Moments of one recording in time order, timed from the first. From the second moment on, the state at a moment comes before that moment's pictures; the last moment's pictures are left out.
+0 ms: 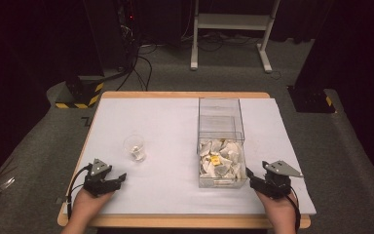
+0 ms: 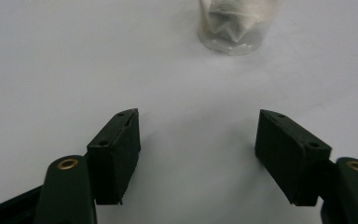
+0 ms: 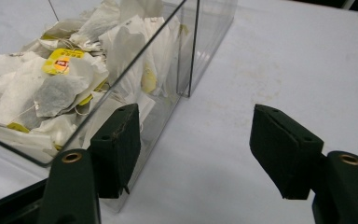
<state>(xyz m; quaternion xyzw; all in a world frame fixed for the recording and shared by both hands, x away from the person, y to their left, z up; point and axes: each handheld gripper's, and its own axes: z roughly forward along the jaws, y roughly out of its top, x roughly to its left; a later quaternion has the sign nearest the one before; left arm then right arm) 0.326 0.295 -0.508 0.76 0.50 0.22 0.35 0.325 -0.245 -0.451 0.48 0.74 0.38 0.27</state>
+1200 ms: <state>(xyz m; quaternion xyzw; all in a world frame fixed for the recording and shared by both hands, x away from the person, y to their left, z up) 0.330 0.291 -0.509 0.78 0.48 0.21 0.34 0.282 -0.231 -0.440 0.45 0.74 0.43 0.26</state>
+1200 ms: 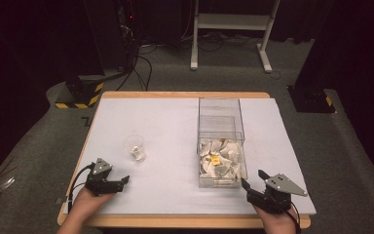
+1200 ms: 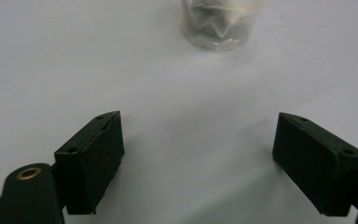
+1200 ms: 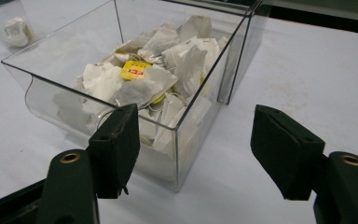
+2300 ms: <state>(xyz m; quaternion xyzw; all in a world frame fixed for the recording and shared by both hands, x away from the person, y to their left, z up) 0.330 0.291 -0.509 0.78 0.48 0.21 0.34 0.293 -0.218 -0.469 0.45 0.75 0.41 0.25</state>
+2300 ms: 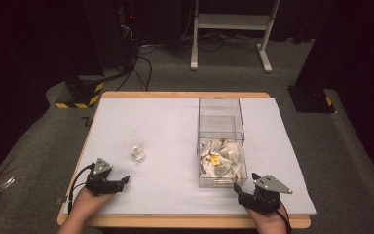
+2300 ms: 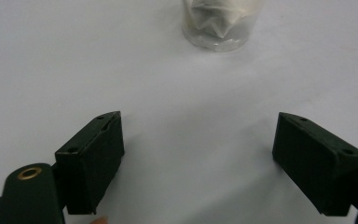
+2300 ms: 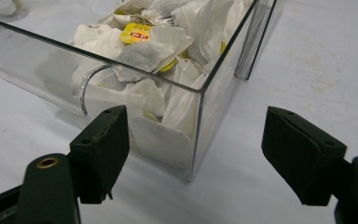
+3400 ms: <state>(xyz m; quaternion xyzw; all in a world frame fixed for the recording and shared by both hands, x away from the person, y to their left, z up) 0.329 0.291 -0.509 0.78 0.48 0.21 0.34 0.300 -0.216 -0.470 0.45 0.75 0.41 0.25</state>
